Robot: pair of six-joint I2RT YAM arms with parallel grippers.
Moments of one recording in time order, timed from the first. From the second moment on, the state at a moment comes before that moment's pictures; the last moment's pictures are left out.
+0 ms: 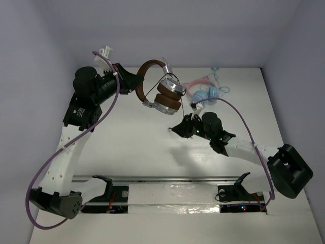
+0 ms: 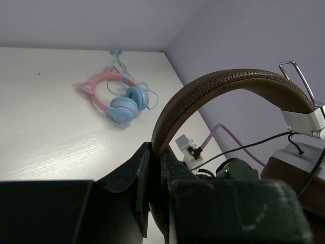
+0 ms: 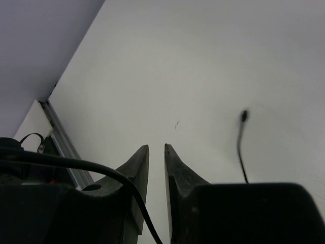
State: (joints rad) left arm -0.30 1.12 1.37 -0.33 0.42 -0.60; right arm 0.68 1.32 0.61 0.44 -0.27 0.55
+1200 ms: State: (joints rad) left arm -0.25 1.25 1.17 -0.09 0.04 -0.82; right arm 1.03 1.35 0.74 0.20 -0.09 0.63
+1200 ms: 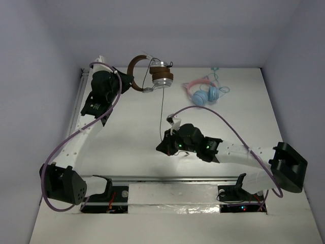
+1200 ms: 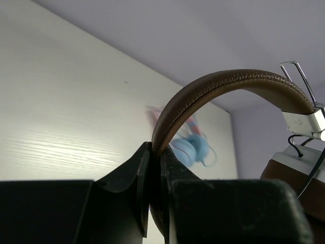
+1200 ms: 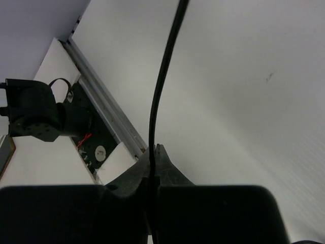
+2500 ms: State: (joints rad) left arm -0.76 1.07 0.60 -0.20 -0.33 -0.61; right arm 1.02 1.36 1.36 -0.70 0.25 0.31
